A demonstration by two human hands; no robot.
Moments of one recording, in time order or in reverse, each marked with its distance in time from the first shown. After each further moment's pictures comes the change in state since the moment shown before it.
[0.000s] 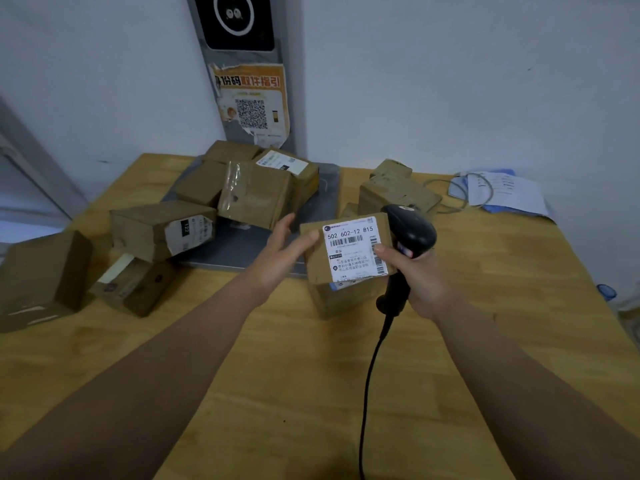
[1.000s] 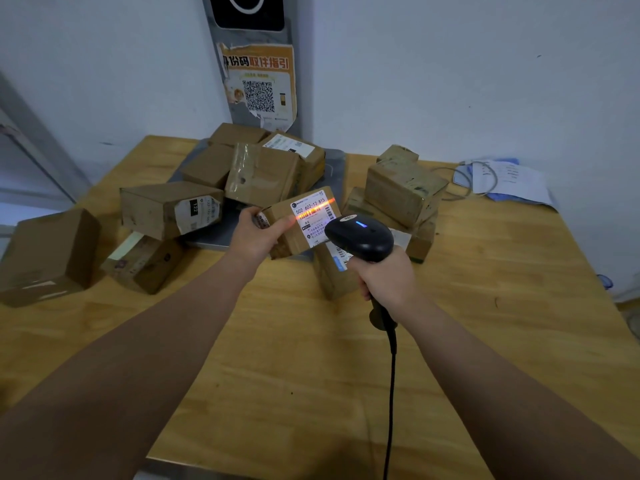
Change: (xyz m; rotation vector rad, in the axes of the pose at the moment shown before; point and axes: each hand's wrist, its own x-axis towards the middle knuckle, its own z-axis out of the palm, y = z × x) left_hand 0.009 -0.025 -0.032 -0.088 0.382 -0.127; right_hand -0.040 0.012 0.055 -0.579 0.087 0.051
